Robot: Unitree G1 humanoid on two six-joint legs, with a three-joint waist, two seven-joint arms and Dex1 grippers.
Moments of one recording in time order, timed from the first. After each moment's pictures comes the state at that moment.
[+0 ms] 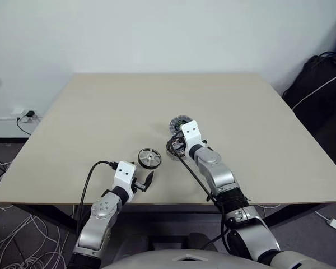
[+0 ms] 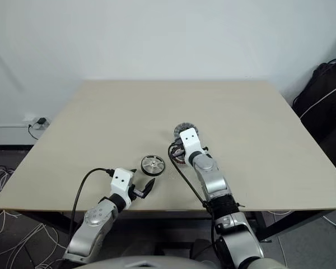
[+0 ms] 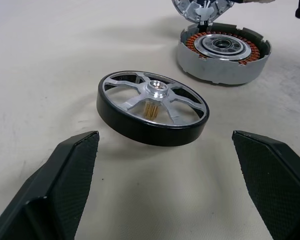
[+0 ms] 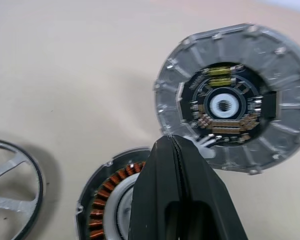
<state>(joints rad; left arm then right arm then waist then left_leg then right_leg) 0.18 0.17 -0.18 -0.08 -0.05 0.17 -0.33 -0.41 -0.05 0.14 0.35 -0.05 0.36 0.21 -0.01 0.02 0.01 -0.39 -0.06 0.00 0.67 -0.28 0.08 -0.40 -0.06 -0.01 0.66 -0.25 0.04</state>
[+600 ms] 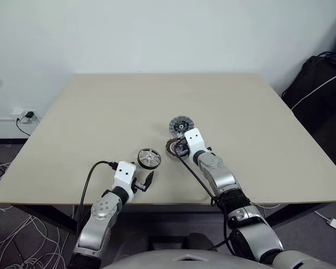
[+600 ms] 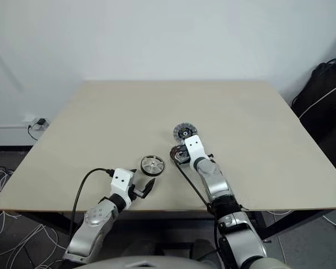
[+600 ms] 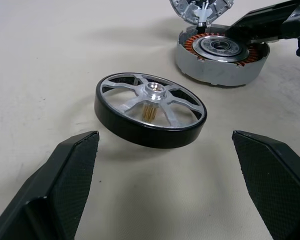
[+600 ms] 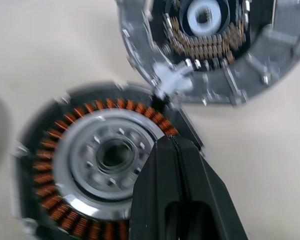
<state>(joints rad) 0.18 0.17 -0.18 -0.08 -0.05 0.17 -0.33 -0.41 -0.07 0.14 0.44 -0.06 0.36 0.20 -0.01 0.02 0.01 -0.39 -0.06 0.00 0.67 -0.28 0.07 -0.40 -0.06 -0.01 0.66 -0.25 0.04</state>
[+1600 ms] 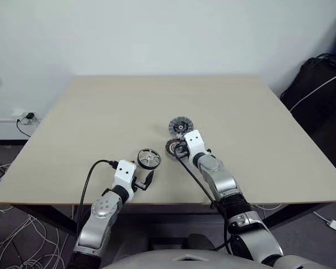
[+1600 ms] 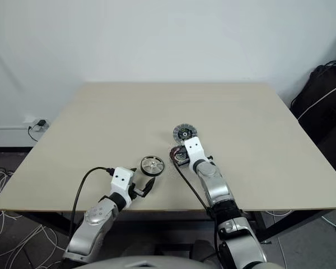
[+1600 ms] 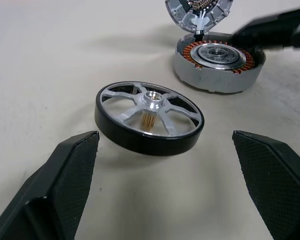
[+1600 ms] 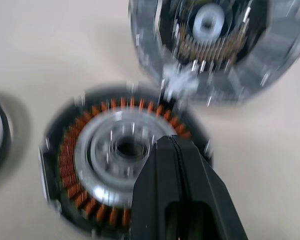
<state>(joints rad) 0.17 0.17 -0.18 -0.08 -0.05 0.17 -0.33 -0.37 -0.07 0.14 0.36 -0.07 0.37 0.19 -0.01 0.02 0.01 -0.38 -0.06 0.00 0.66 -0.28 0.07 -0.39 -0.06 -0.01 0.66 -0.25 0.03</state>
